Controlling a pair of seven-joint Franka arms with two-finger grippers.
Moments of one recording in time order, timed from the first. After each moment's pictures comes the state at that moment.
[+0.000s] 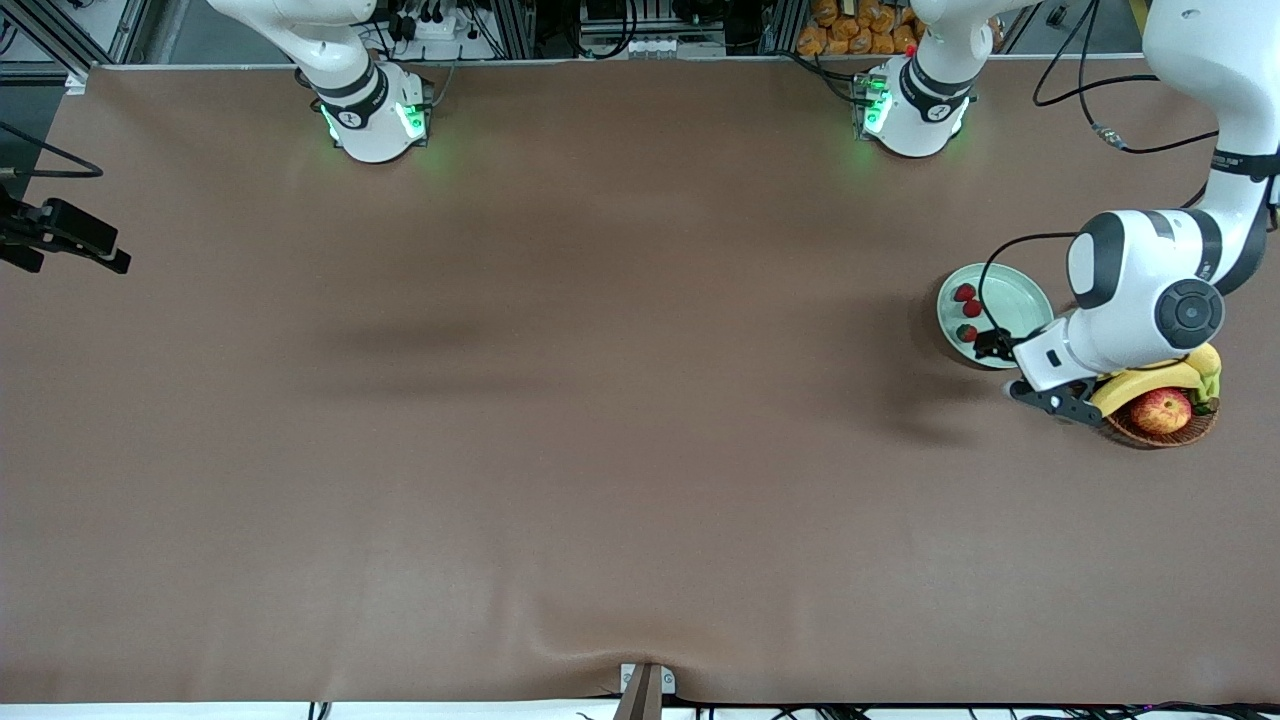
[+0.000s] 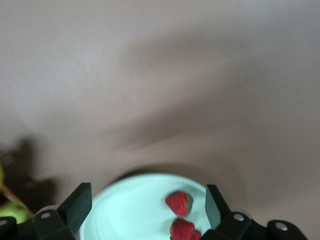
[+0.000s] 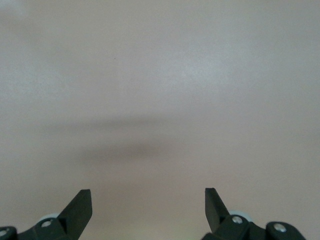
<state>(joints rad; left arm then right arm) 0.27 0.32 -0.24 -2.03 0.11 2.22 0.34 -0.08 -0.01 -0.01 -1.56 0.02 1.52 -0.05</state>
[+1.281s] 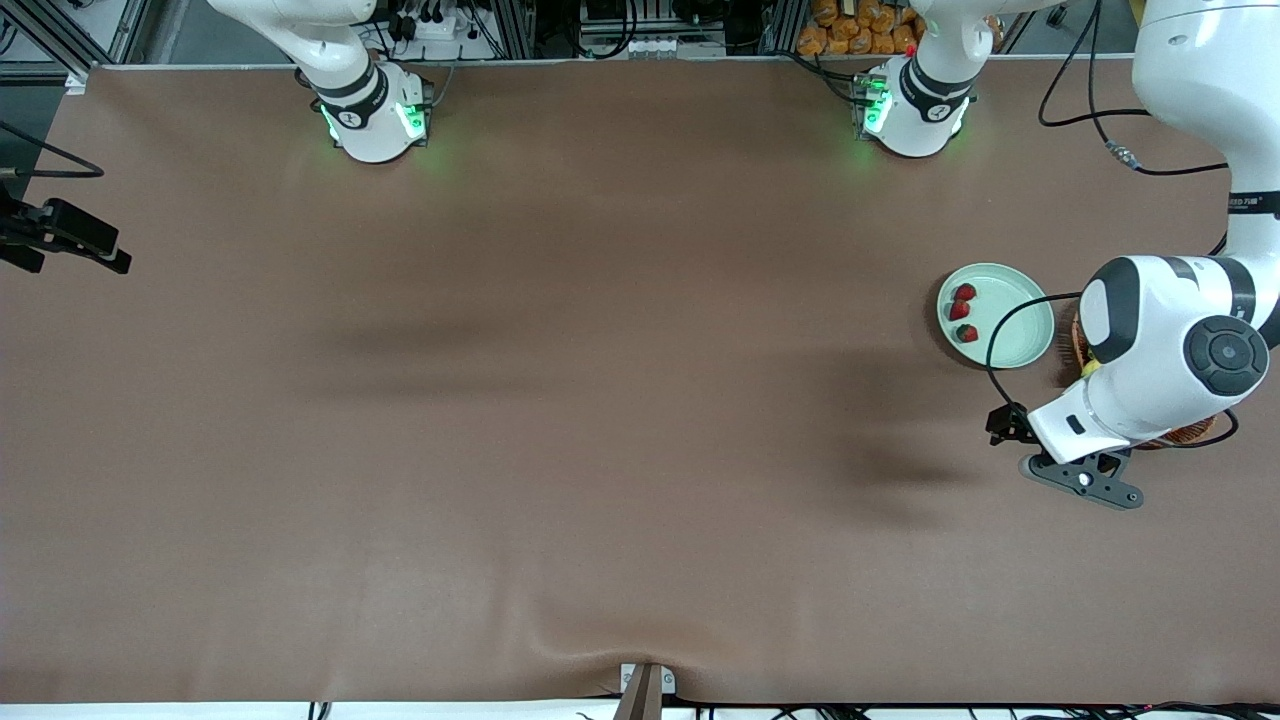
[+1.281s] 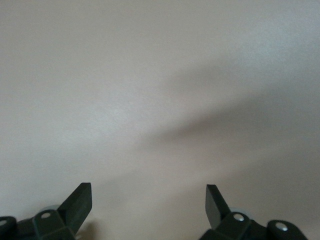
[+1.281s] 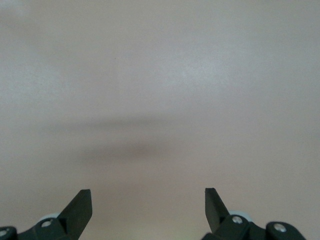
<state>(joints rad) 0.05 0.46 -0.09 -1.69 0.11 2.22 0.32 -0.08 -0.01 -0.01 -1.56 0.02 1.53 -0.05</state>
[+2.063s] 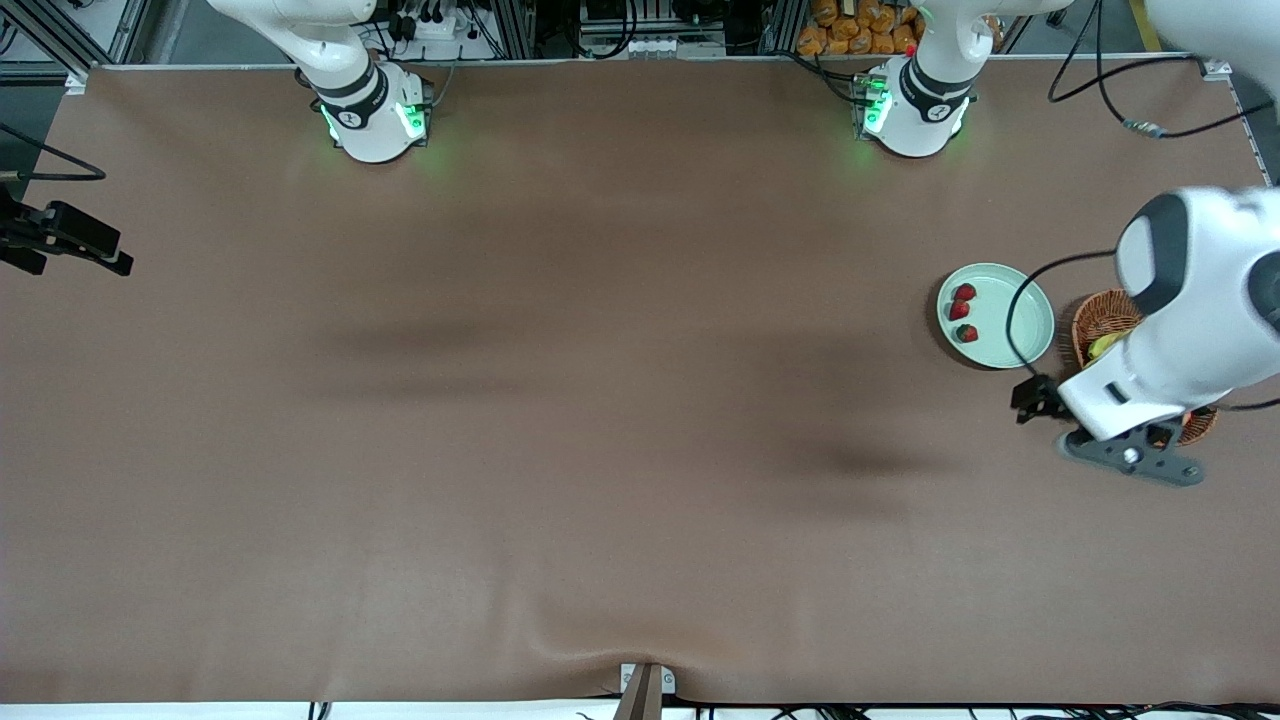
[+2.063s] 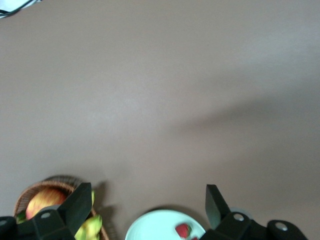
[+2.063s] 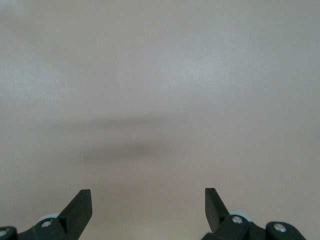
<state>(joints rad) -0.03 0.30 -0.03 -1.59 0.09 1.94 0.22 -0.08 0.00 -0.01 -1.56 0.02 1.53 -0.05</state>
